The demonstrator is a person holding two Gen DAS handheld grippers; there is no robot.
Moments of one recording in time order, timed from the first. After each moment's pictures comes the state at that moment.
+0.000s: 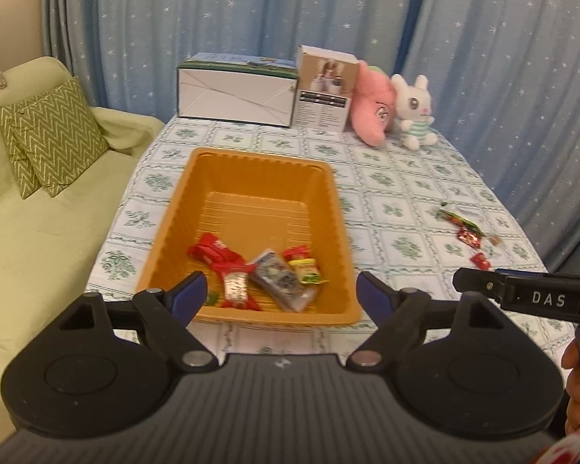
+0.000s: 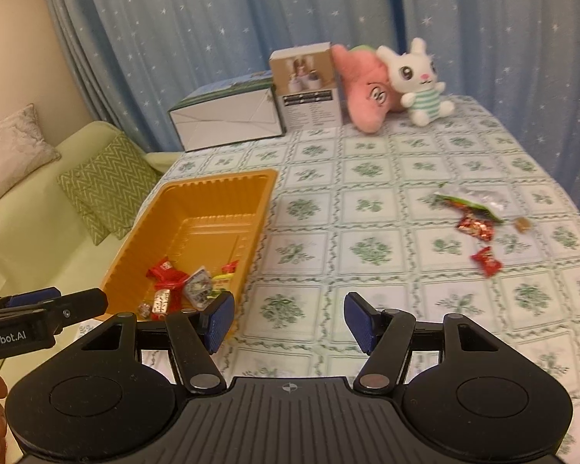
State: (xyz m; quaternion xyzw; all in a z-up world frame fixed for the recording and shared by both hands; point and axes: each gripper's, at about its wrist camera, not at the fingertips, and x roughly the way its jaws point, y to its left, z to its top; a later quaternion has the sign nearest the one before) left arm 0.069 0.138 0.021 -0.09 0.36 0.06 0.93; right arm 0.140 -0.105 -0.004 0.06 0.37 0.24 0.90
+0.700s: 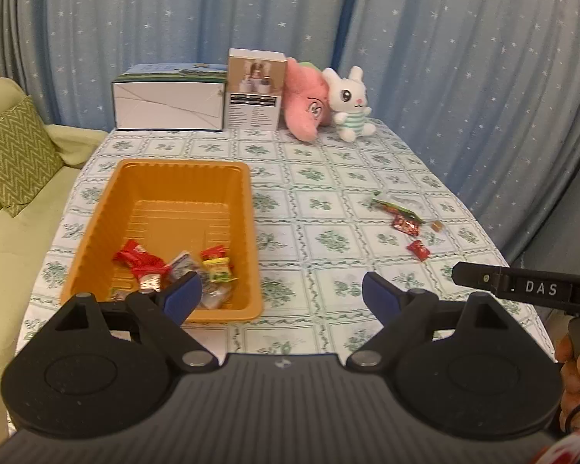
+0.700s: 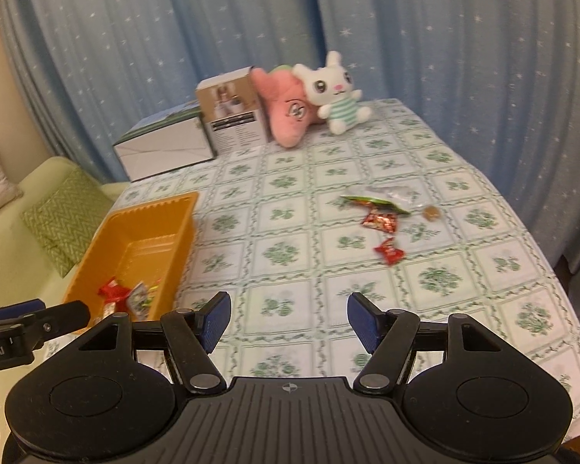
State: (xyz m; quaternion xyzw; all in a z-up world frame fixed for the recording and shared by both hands) left arm 0.074 0.063 0.031 -0.07 0.35 -0.01 0.93; right arm 0.125 -0.195 0.006 0.10 0.36 0.16 0.91
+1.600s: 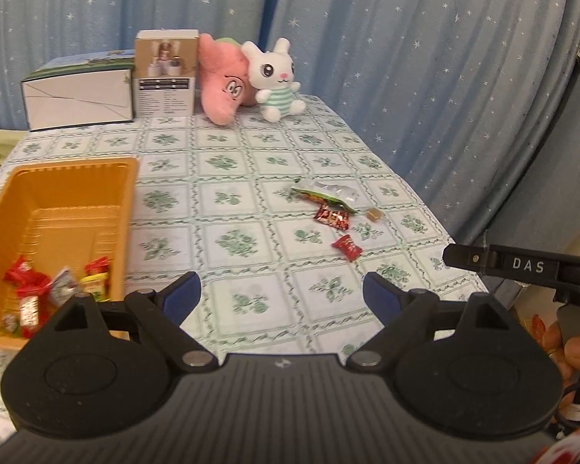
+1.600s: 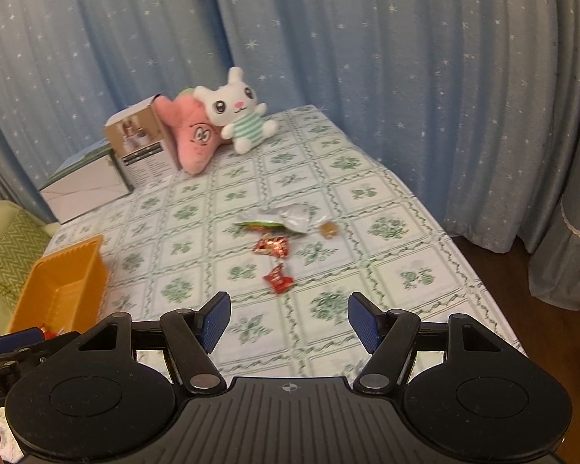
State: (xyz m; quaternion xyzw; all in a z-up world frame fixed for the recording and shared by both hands) left arm 0.146 -0.028 0.004 -0.06 0.37 -0.08 0.92; right arm 0.169 -0.289 -0.011 0.13 0.36 0.08 0.92
